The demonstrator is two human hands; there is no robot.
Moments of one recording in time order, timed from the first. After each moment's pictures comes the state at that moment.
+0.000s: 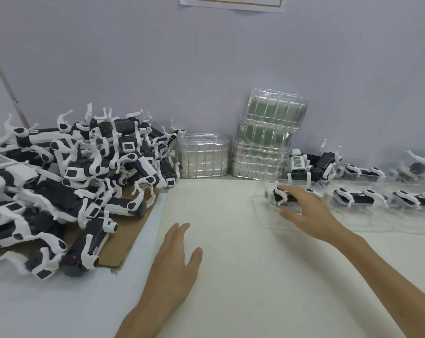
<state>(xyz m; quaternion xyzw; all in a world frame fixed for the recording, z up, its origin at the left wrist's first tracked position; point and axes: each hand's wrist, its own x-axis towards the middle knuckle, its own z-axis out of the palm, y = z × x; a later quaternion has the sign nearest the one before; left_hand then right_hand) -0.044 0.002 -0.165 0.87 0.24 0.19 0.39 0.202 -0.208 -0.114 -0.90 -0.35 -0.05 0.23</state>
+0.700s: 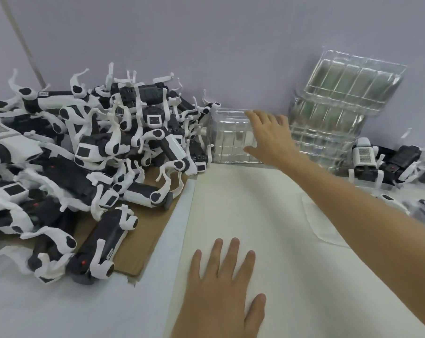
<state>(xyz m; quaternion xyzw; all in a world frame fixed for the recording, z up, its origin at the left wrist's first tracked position) -0.032 -0.005 -0.179 0.98 0.16 0.02 0.07 0.270 0.039 -0.084 -0.86 -0.45 -0.23 0.02</state>
